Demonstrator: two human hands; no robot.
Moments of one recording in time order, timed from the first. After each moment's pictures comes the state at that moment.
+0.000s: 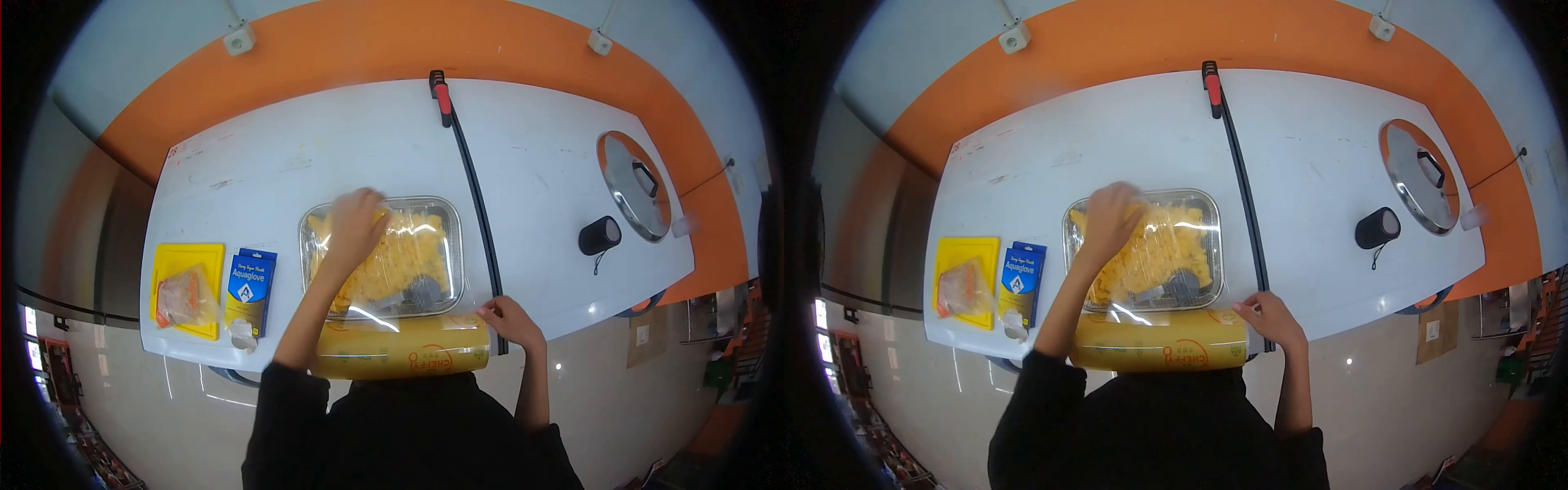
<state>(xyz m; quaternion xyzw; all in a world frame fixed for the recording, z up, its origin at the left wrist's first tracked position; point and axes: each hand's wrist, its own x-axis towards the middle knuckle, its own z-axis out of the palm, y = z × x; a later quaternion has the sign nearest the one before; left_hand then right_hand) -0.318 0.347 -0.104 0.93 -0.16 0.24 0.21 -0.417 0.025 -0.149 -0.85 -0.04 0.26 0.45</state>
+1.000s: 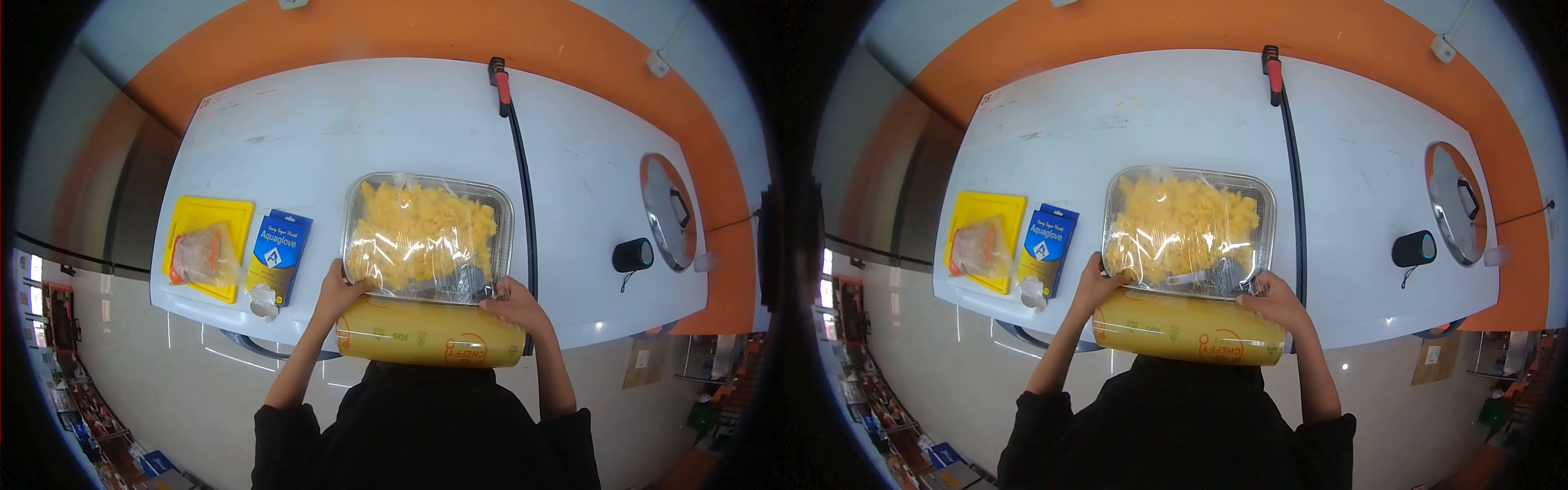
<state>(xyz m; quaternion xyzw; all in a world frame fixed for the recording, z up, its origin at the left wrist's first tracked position) -0.455 0.431 -0.176 0.80 0.22 -0.04 0.55 -0.386 0.097 -0.148 -0.82 -0.07 0.29 0.48</state>
